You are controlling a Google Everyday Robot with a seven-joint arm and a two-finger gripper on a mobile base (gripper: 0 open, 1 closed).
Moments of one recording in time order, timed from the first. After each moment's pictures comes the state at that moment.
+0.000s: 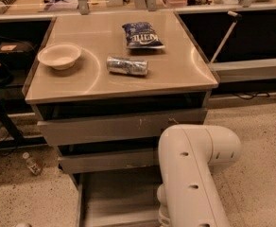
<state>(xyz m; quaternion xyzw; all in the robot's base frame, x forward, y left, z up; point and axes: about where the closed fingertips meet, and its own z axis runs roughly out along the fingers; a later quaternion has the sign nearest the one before) 0.367 -0.124 0.161 0.52 -0.84 -0.13 0.12</state>
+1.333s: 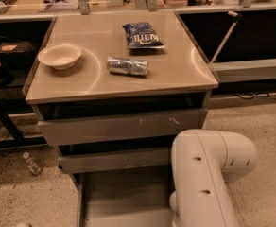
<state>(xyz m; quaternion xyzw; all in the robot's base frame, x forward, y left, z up) 0.307 -0.181 0.164 0.47 -0.85 -0.14 0.19</state>
